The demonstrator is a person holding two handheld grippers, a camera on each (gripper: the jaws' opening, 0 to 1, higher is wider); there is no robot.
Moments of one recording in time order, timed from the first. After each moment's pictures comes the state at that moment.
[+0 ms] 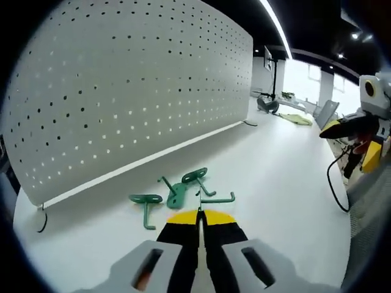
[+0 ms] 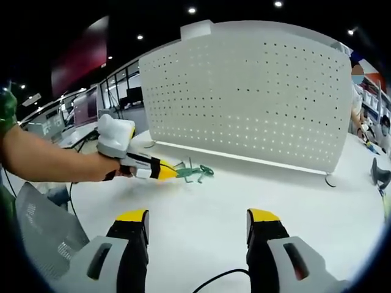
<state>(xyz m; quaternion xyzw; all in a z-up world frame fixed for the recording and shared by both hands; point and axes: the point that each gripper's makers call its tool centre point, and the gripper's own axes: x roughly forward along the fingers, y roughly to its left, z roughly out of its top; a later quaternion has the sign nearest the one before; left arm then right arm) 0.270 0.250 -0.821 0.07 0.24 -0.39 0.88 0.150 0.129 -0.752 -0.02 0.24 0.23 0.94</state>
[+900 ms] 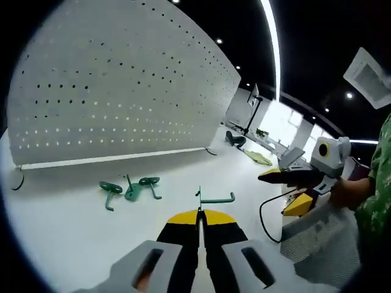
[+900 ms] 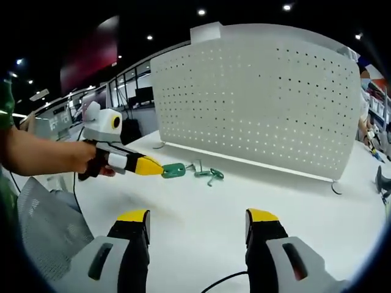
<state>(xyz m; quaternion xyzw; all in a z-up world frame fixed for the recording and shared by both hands) 0.197 0.250 -0.760 -0.10 0.25 -0.49 0.83 0.144 0.145 -0.746 -0.03 0.23 0.26 0.94</state>
